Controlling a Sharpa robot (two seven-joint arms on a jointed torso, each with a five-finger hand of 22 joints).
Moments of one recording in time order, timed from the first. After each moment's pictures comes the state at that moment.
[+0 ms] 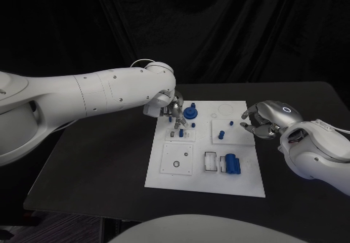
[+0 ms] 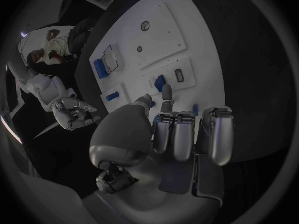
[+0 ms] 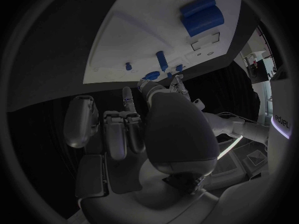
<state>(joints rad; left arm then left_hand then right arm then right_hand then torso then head) 1.45 -0.52 -0.21 1.21 -0.95 0.48 -0.62 1.13 0.04 0.05 0.26 0.24 1.03 0.05 0.22 0.80 1.47 -0.01 1.57 1.31 1.47 -0.06 1.57 1.31 0.04 1.47 0.05 1.48 1.31 1.30 -0.92 -0.25 1.72 -1.67 -0.49 -0.42 1.38 -0.14 0.32 0.28 0.32 0.97 0.12 0.10 0.30 1.47 0.04 1.57 1.31 1.46 -0.03 1.57 1.31 0.07 1.43 0.08 1.24 1.31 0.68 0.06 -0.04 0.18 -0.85</state>
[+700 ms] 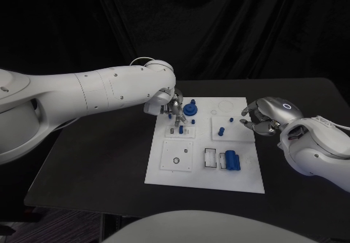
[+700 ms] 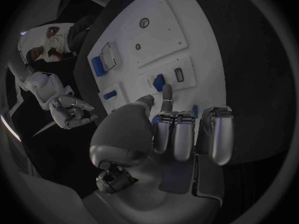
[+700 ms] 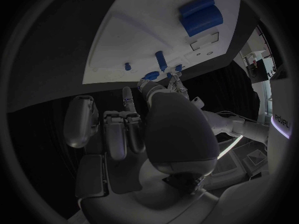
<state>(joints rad) 1.44 -0.51 -0.21 1.20 -0.95 0.46 -0.62 1.14 0.05 0.08 0.24 0.32 1.05 0.05 0.19 0.77 1.47 -0.01 1.57 1.31 1.47 -0.06 1.57 1.31 0.04 1.47 0.05 1.47 1.31 1.30 -0.93 -0.25 1.72 -1.67 -0.49 -0.42 1.38 -0.14 0.32 0.28 0.32 0.97 0.12 0.10 0.30 1.47 0.04 1.57 1.31 1.46 -0.03 1.57 1.31 0.07 1.43 0.08 1.24 1.31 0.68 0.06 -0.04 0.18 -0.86</state>
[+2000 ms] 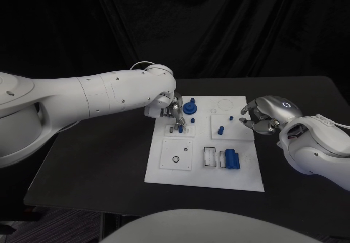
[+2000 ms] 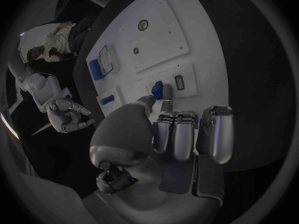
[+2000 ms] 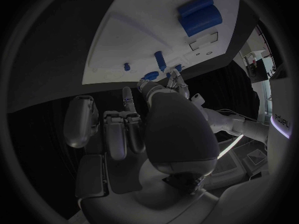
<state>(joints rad) 1.41 -0.50 -0.21 1.19 -0.95 0.46 -0.62 1.16 0.04 0.12 0.22 0.38 1.05 0.05 0.17 0.76 1.47 -0.01 1.57 1.31 1.47 -0.06 1.57 1.31 0.04 1.47 0.05 1.45 1.31 1.30 -0.93 -0.25 1.73 -1.67 -0.48 -0.42 1.38 -0.14 0.32 0.28 0.32 0.97 0.12 0.10 0.30 1.47 0.04 1.57 1.31 1.46 -0.03 1.57 1.31 0.07 1.43 0.08 1.24 1.31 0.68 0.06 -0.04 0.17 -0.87</state>
